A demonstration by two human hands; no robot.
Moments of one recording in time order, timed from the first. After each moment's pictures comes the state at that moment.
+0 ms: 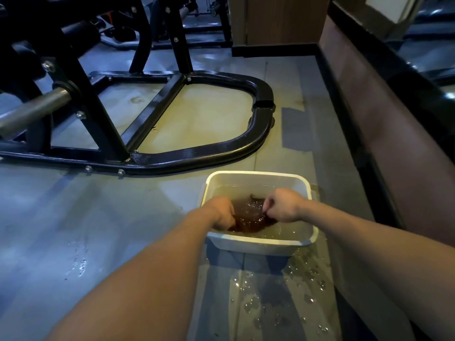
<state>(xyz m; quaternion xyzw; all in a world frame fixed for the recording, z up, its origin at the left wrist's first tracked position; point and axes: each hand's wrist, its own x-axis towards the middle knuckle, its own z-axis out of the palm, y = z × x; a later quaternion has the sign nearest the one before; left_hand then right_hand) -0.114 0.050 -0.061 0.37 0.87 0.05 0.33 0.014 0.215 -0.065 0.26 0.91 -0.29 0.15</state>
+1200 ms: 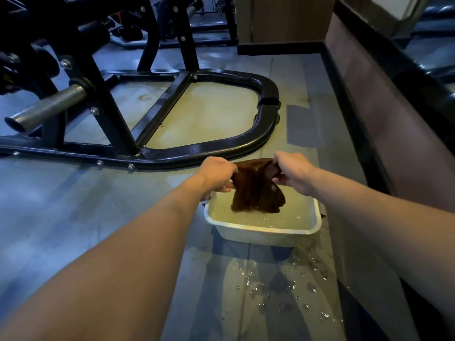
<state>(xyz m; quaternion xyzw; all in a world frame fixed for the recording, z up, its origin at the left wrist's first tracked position) -0.119 0.042 0.013 0.19 0.81 0.44 0.34 0.000 0.201 0.002 0.41 0.60 -0.68 -0.08</state>
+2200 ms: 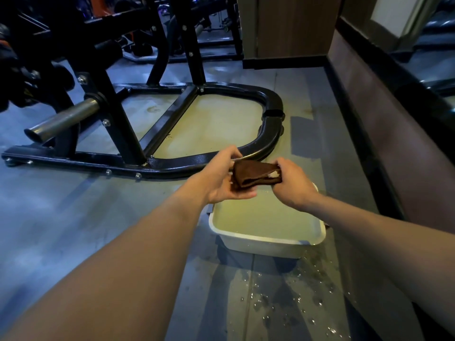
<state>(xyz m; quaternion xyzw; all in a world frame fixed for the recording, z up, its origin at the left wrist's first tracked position) -0.107 0.042 0.052 0.08 0.62 0.58 0.53 0.009 0.196 -0.013 0.25 0.90 -0.34 -0.15</state>
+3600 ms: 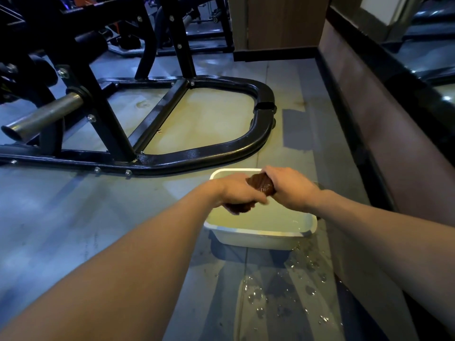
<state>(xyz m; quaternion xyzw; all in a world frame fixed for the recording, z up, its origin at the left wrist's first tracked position) -0.087 0.064 0.015 0.36 0.80 0.21 0.43 0.027 0.214 -0.035 0.12 0.97 -0.19 -0.04</state>
